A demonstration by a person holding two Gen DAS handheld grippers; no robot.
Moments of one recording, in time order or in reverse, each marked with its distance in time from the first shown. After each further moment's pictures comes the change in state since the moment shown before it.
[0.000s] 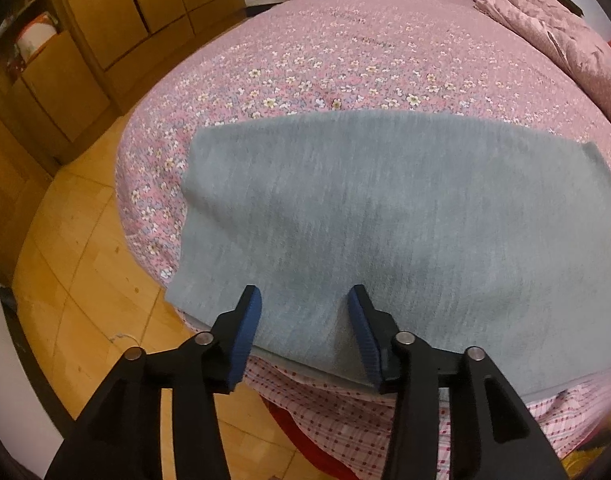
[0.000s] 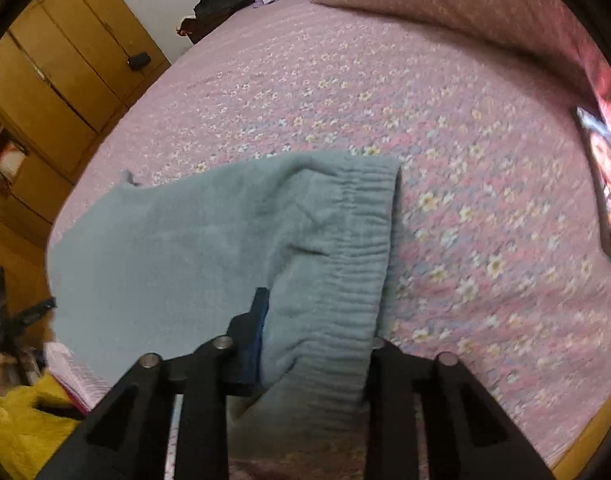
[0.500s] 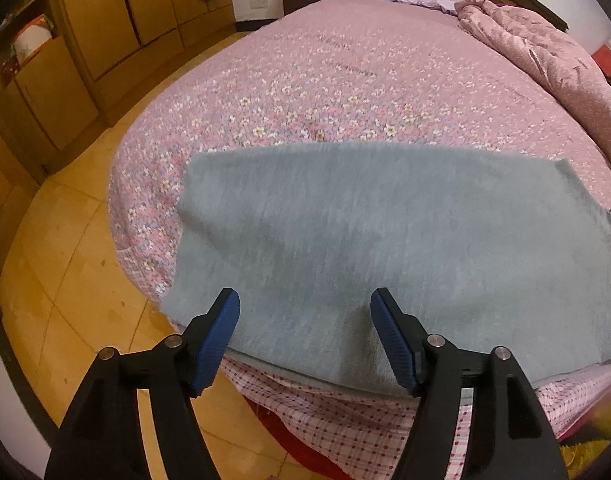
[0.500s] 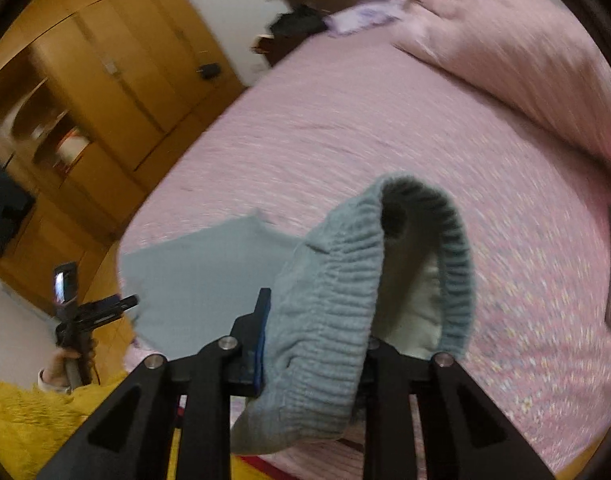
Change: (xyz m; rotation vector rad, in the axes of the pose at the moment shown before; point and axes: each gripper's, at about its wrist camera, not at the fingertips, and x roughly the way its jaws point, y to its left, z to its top) left arm -0.022 0.006 0.000 -0.007 -0.064 -0.077; right arm -0.070 0.104 0.022 -0.186 -0.098 0.182
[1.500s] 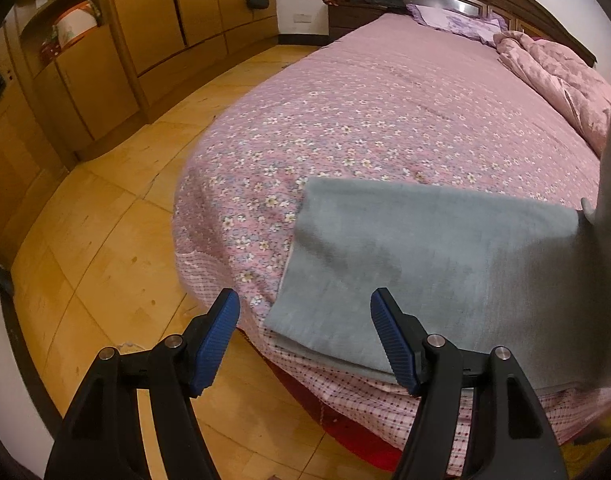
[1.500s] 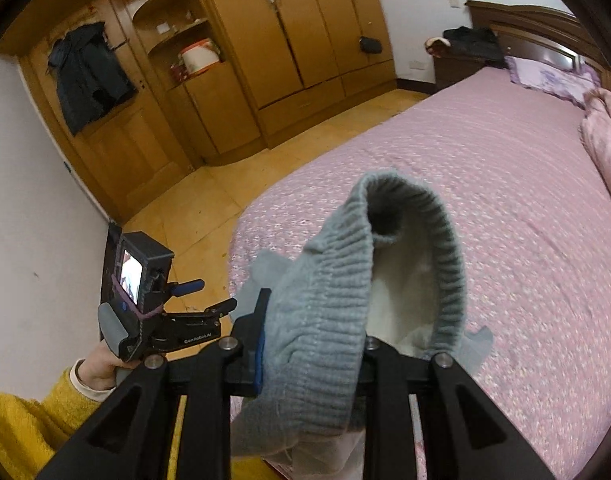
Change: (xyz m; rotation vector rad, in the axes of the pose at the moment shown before) left arm -0.019 0.071 0.004 -0.108 -0.058 0.076; right arm 0.084 0.200 0.062 -0.454 0.120 0.266
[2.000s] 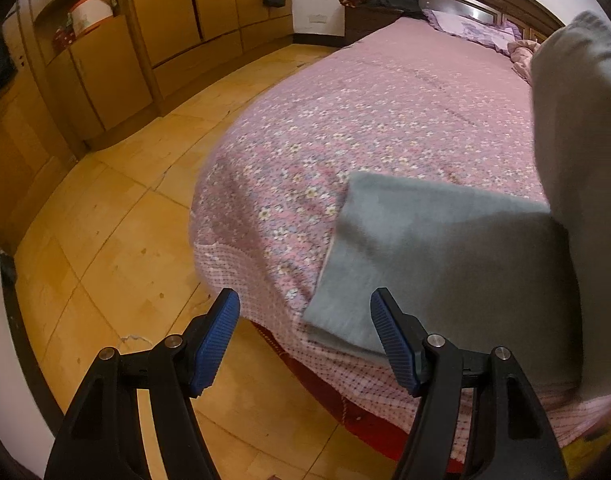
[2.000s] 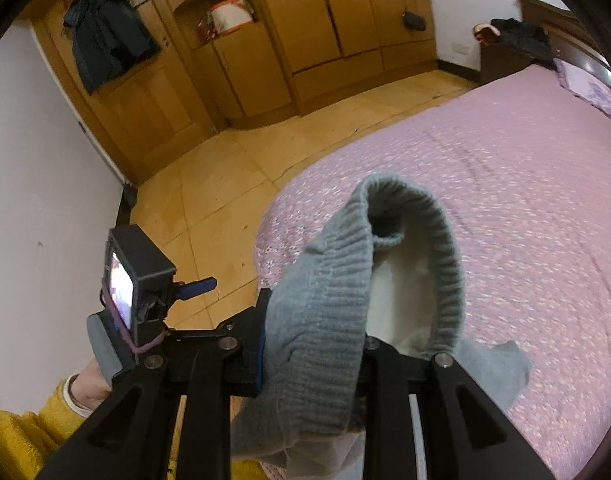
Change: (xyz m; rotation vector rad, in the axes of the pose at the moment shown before) left arm 0.003 0.031 -0.009 -0.044 0.002 0.018; right arm 0.078 0.034 0.014 -0.104 0.137 0.072
